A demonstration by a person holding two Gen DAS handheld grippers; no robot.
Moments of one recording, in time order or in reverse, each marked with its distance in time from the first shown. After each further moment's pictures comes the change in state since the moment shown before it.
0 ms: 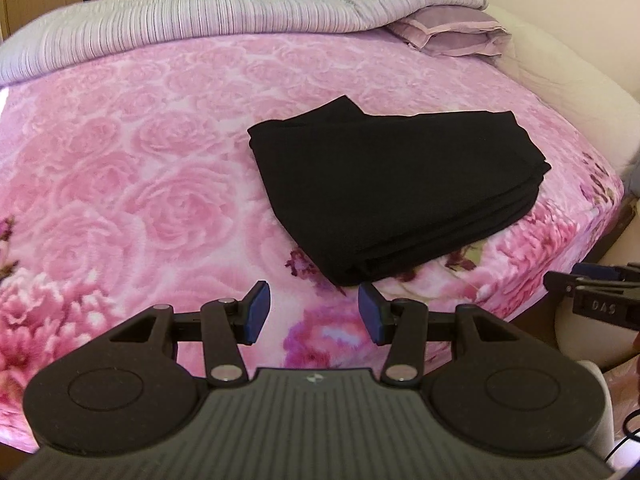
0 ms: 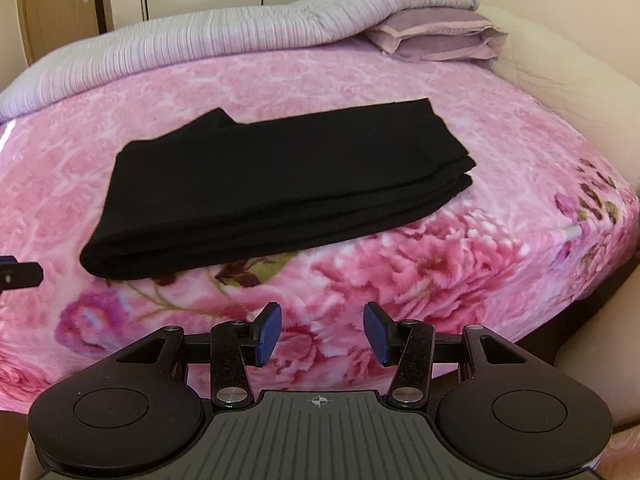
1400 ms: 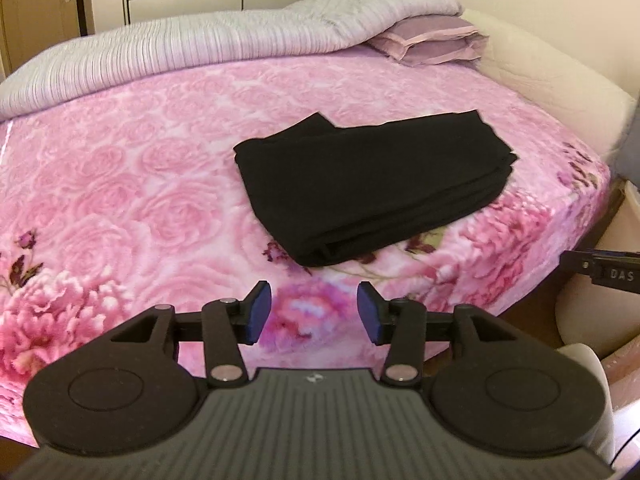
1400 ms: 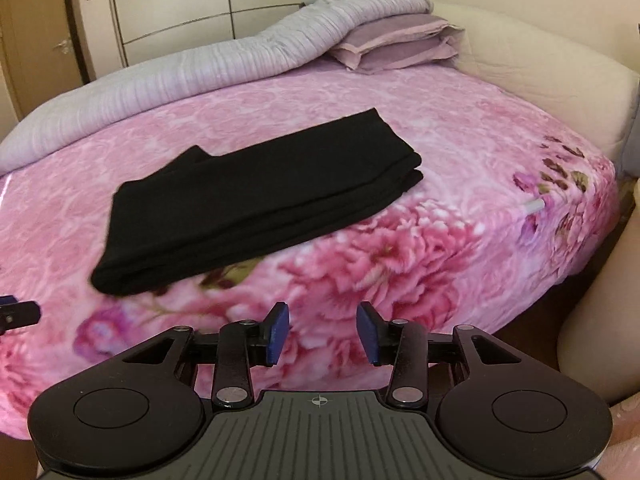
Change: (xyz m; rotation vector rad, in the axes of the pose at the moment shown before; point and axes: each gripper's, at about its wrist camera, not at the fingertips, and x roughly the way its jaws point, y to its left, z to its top) left arm -0.074 -0.052 -0.035 0.094 -0.089 0.036; right arm -0.072 -0.036 -0.027 0.136 -0.089 0.014
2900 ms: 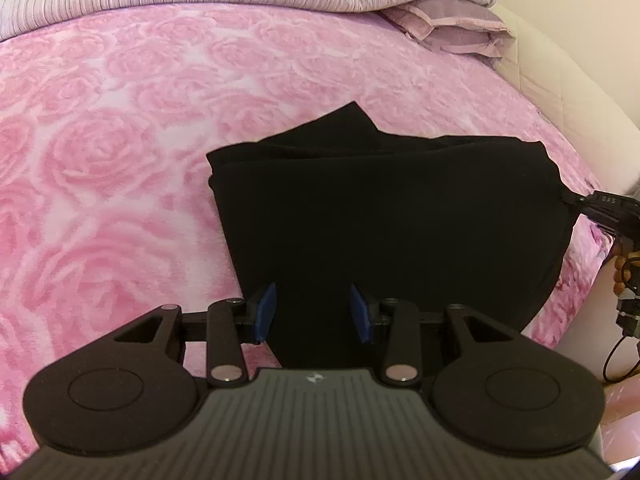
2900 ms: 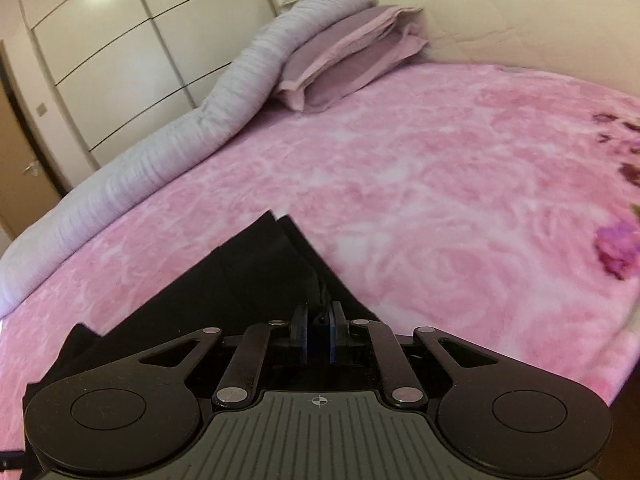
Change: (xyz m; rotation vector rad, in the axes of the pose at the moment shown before) left arm 0.200 0.083 0.090 -0.126 0.134 -0.162; right arm 0.219 -0.160 0.142 0.279 -0.159 0.061
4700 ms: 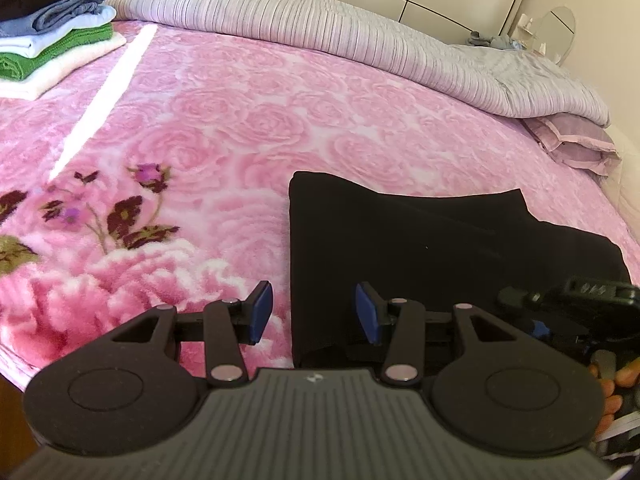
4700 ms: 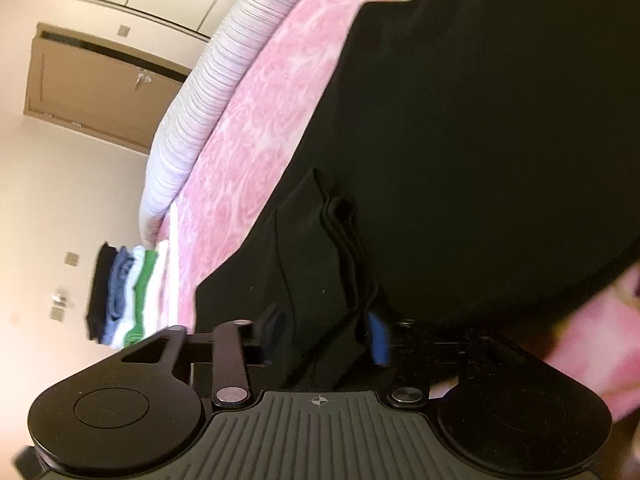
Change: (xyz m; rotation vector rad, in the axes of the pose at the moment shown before) left arm -0.152 0.122 -0.098 -0.316 -0.211 0.292; right arm 0.018 0.252 -0.173 0.214 0.572 0.536
